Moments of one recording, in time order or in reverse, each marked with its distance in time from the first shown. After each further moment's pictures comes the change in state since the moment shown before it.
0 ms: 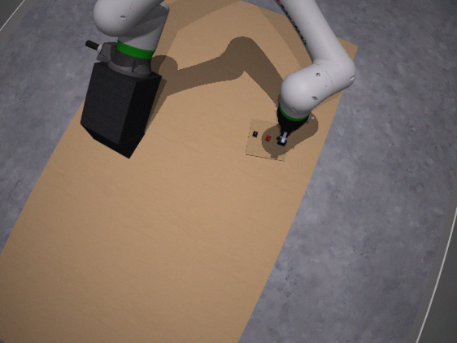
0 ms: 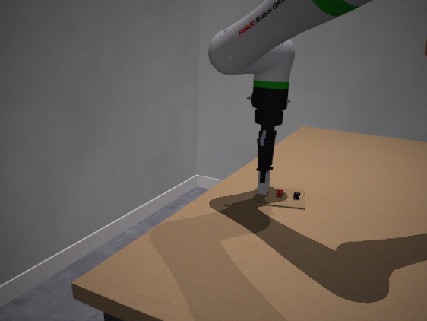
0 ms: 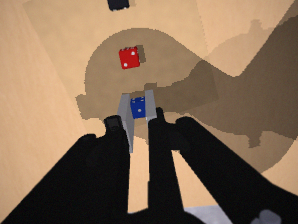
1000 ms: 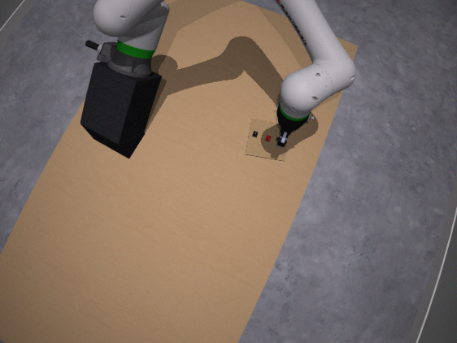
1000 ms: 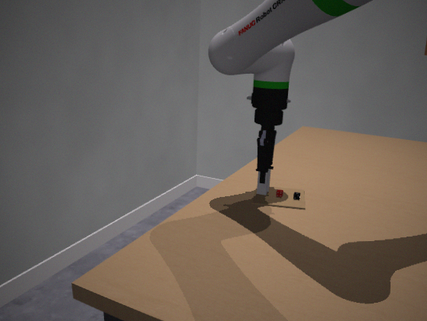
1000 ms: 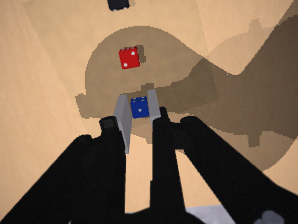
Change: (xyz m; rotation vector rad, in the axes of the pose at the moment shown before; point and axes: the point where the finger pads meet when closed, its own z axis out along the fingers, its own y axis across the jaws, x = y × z) arm 0.000 0.000 0.000 0.000 0.000 0.000
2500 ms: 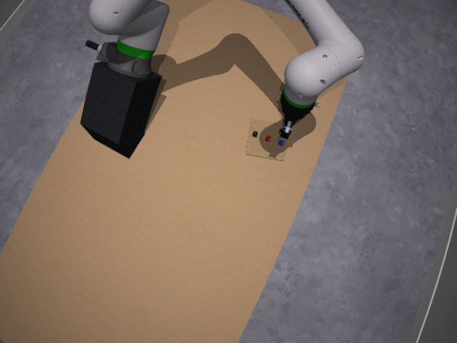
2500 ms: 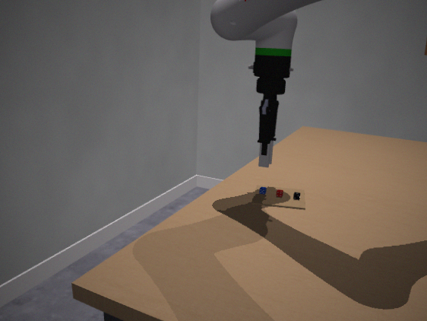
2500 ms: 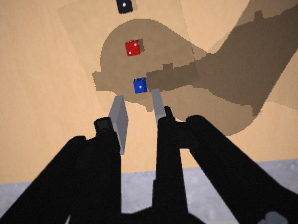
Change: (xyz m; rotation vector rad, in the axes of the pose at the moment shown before) arm 0.000 0.000 -0.081 0.000 0.000 0.000
